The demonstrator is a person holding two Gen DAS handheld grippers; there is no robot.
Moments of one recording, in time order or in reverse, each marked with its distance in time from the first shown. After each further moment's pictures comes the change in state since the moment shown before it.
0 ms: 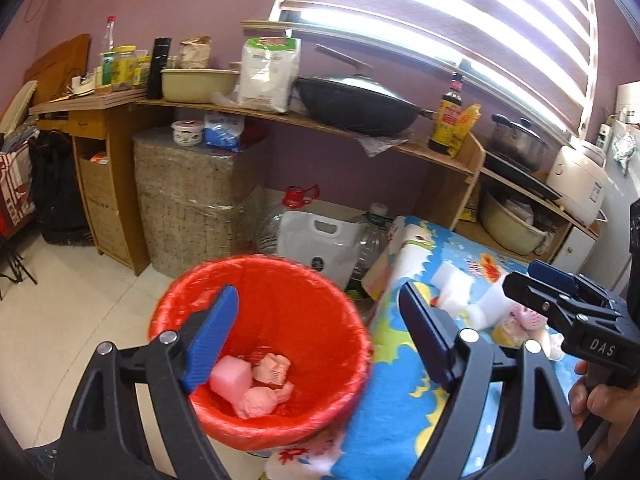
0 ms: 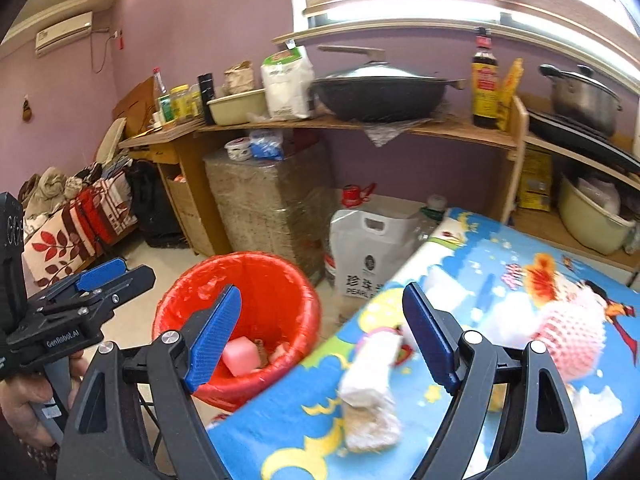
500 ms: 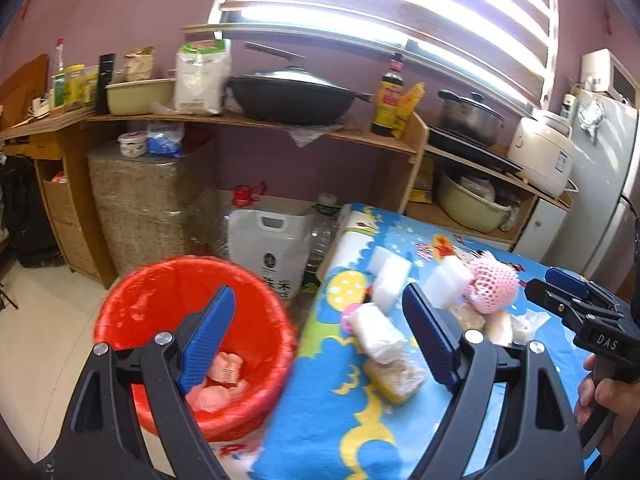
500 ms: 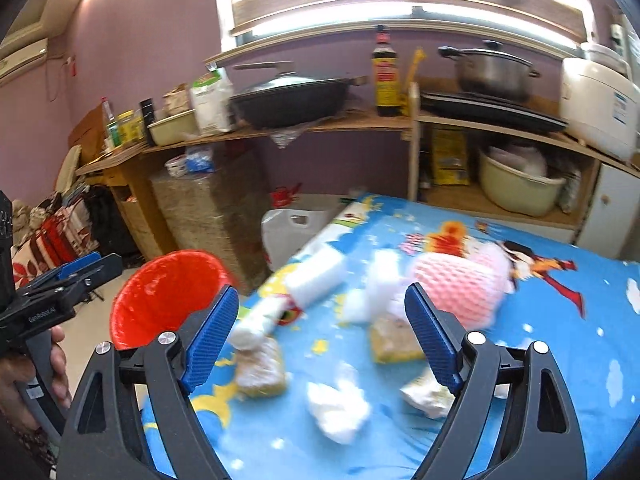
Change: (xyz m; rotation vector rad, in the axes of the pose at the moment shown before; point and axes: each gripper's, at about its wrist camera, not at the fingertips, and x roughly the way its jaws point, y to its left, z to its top) left arm 0.007 -0.086 -0.010 0.097 0.023 -0.103; right arm -0.072 -0.096 -0.041 0.119 -0.028 -0.159
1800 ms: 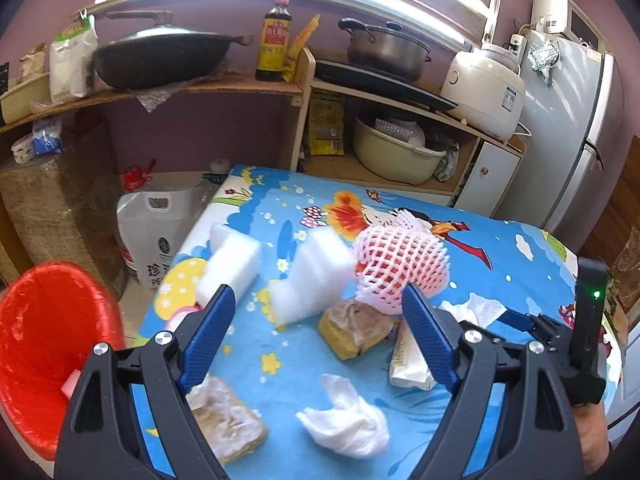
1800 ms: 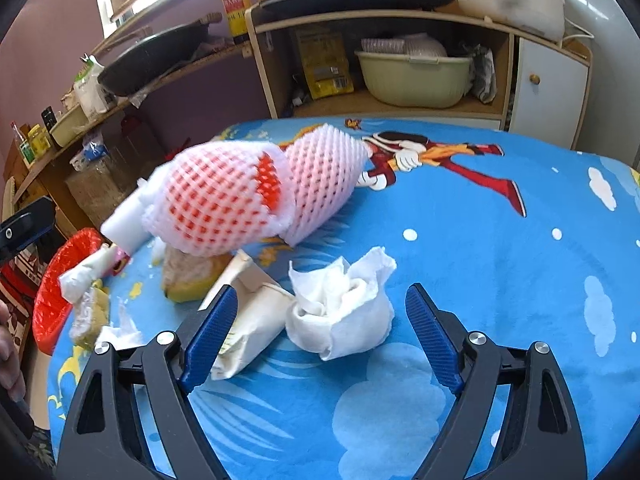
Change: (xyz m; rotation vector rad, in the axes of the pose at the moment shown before) left arm 0.123 -0.159 -0.007 0.117 0.147 -0.200; right arm 0.056 -0.166 -0.072 0.207 0.193 -0.171
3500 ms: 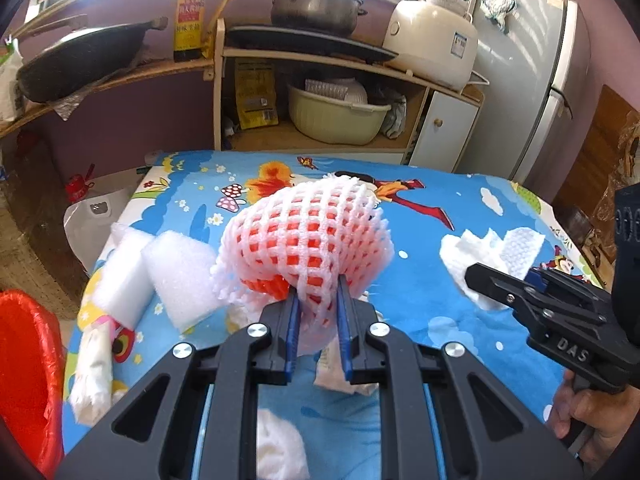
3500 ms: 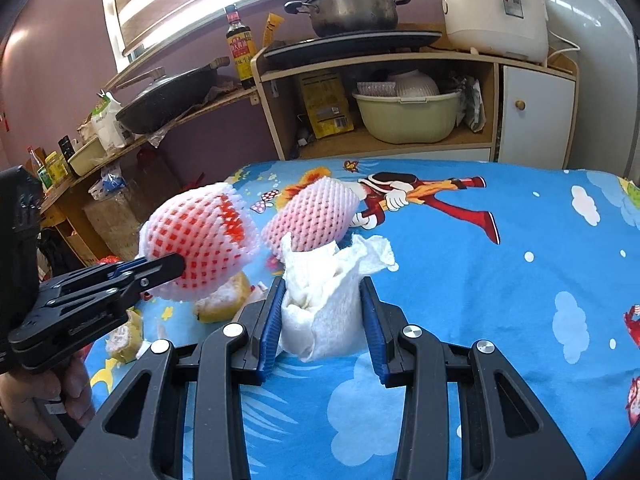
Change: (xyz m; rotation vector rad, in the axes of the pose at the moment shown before) left arm 0.038 -0.071 -0.003 0.137 0.102 -0.111; right arm -0.060 -0.013 0.010 0.024 -0.114 0.047
